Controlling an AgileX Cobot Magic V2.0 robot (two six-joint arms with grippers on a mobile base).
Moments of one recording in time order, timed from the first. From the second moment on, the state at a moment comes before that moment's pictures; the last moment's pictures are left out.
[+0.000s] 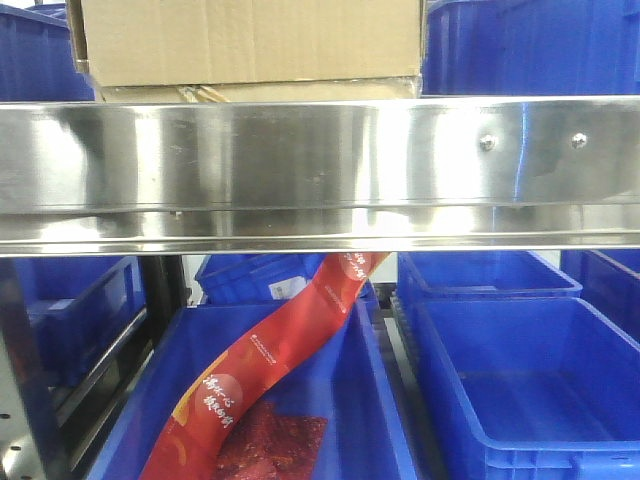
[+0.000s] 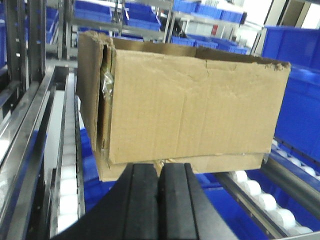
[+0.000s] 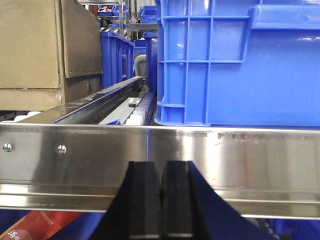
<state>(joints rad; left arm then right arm) -0.28 0.70 -0.58 -0.07 0.02 -0.09 -0.05 0.01 0.00 -0.03 0.05 0.06</state>
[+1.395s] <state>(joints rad) 0.05 0.01 0.00 -0.06 0.07 0.07 -0.05 0.00 0.00 -0.03 0.05 0.06</state>
